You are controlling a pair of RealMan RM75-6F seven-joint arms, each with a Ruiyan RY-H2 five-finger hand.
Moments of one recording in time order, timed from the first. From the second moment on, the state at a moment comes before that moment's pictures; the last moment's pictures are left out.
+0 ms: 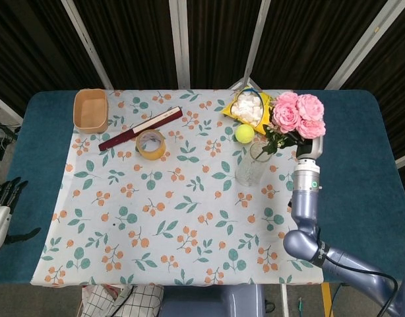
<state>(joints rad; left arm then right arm) -0.12 -1.08 -0.04 -1.62 1.43 1.38 0.01 0.70 -1.63 0.66 -1.42 -0.91 1.25 0.73</state>
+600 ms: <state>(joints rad) -0.12 -1.07 -0.03 -1.62 1.43 1.38 0.00 0.71 -1.75 0.63 -1.31 -1.02 1.28 0.76</state>
